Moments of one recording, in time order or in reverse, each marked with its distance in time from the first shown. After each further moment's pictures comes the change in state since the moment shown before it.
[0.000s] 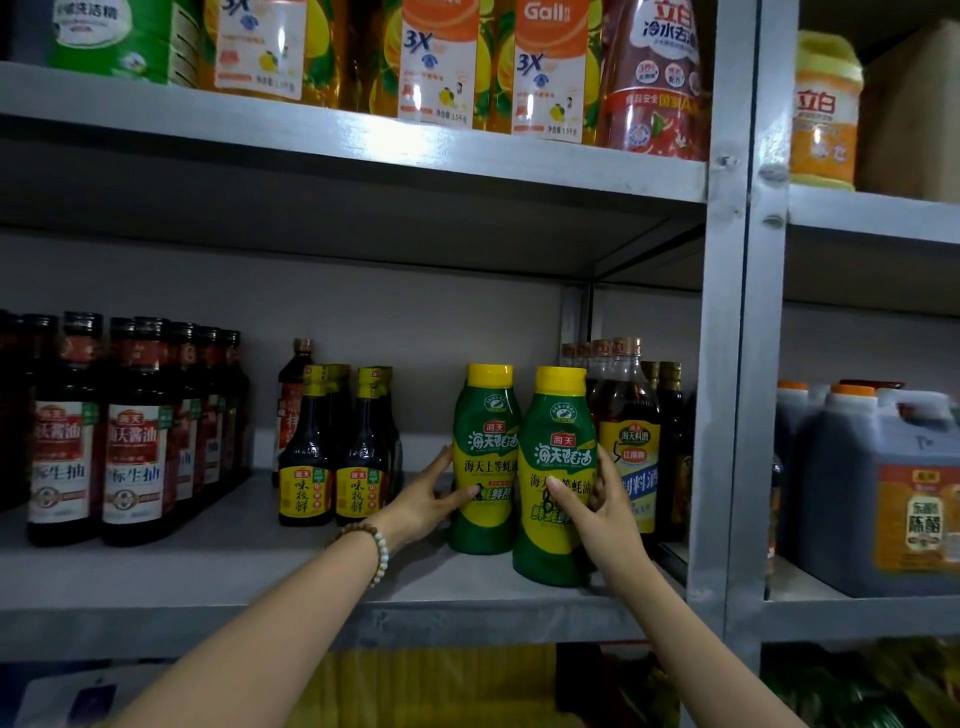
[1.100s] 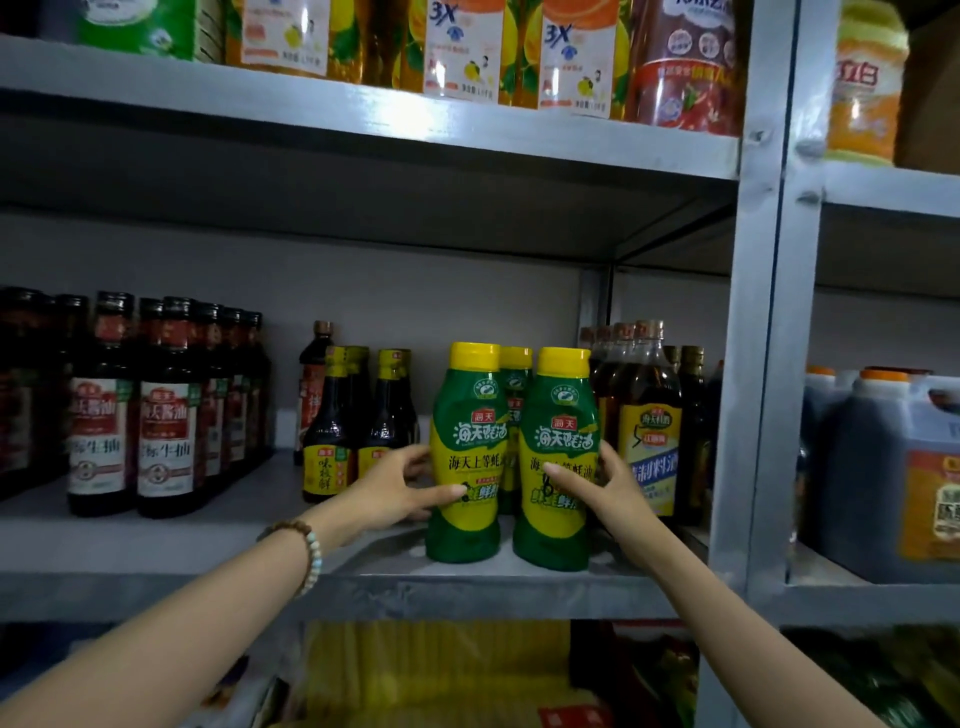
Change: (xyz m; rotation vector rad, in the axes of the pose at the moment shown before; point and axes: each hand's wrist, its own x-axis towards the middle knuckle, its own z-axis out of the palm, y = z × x) left_hand -0.044 0.005 -0.042 0.016 0.029 -0.064; right_hand 0.004 -0.014 0.004 -0.060 -0.158 0.079
